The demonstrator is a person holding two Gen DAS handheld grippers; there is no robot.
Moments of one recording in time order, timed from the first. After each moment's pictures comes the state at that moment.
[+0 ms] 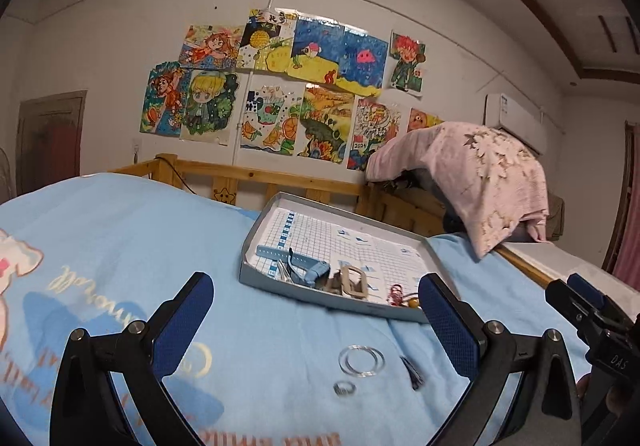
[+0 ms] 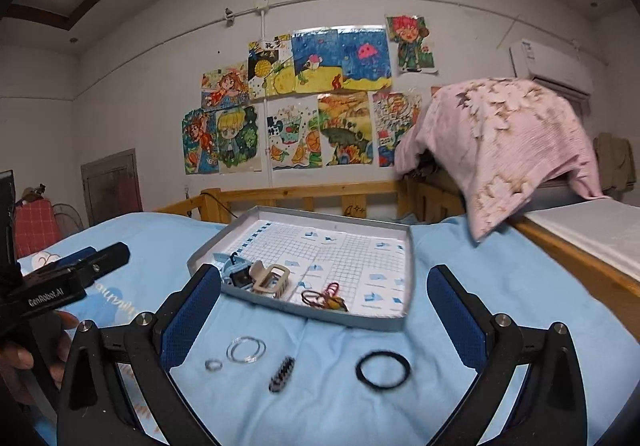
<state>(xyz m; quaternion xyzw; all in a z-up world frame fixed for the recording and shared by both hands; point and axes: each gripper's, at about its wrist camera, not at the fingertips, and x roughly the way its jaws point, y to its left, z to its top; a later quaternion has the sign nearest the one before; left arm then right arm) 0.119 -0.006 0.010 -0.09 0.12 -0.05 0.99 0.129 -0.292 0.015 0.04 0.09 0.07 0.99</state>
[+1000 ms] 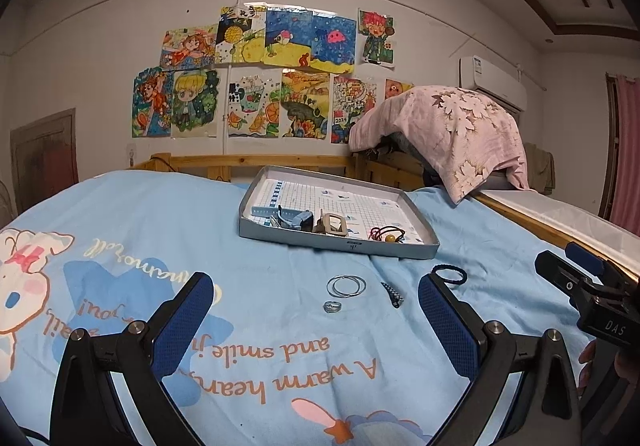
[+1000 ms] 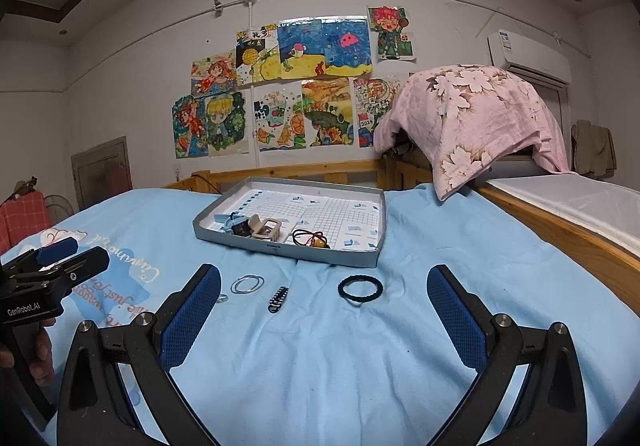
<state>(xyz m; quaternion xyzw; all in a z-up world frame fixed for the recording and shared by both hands) 0.042 -0.024 -0.007 -0.02 0.15 -0.06 0.99 0.047 -0.305 -0.007 0.04 0.12 0.04 0.99</state>
